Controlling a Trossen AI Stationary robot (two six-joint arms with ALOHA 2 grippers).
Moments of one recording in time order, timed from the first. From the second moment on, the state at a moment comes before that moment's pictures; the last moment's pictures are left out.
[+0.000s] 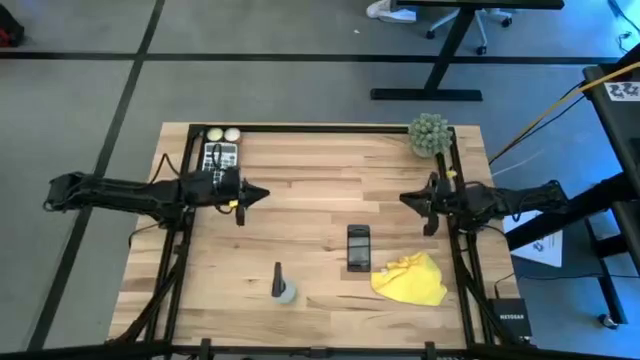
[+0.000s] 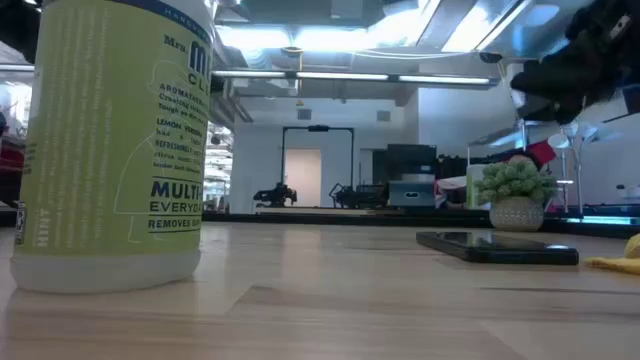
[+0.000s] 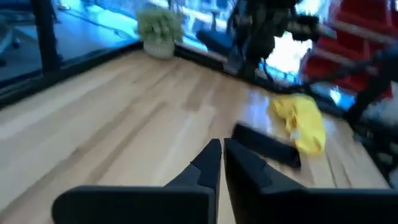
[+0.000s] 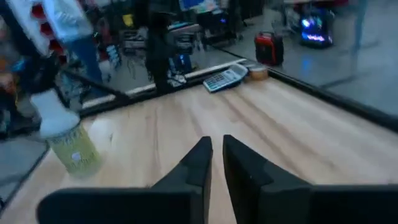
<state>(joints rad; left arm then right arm) 0.07 0.71 0.26 0.22 -0.11 -0.26 0.21 0.06 0.17 -0.20 0.38 0.22</state>
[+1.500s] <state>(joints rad) 0.11 0.09 0.01 0.11 0.24 -0.25 0.21 0.03 0.01 0.05 0.22 0.01</state>
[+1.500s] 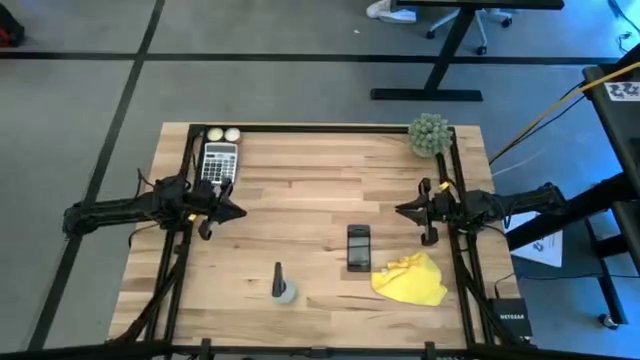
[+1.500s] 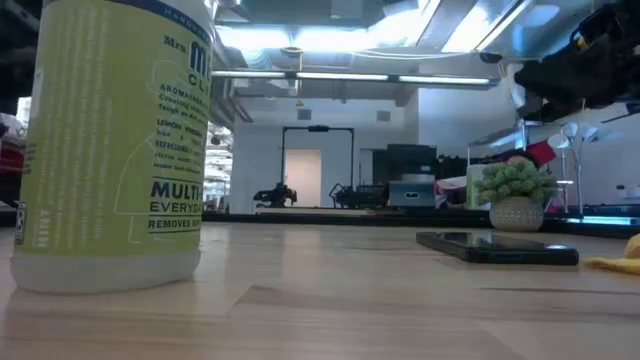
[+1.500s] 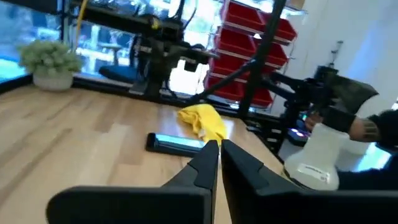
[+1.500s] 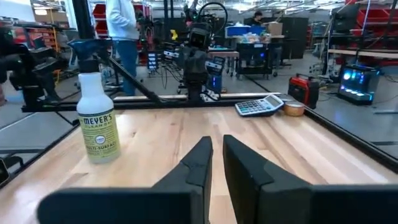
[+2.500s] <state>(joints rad) -0.18 0.01 0.01 0.05 -0.25 -0.15 -0.01 0.04 0.01 0.02 -0.06 -0.01</state>
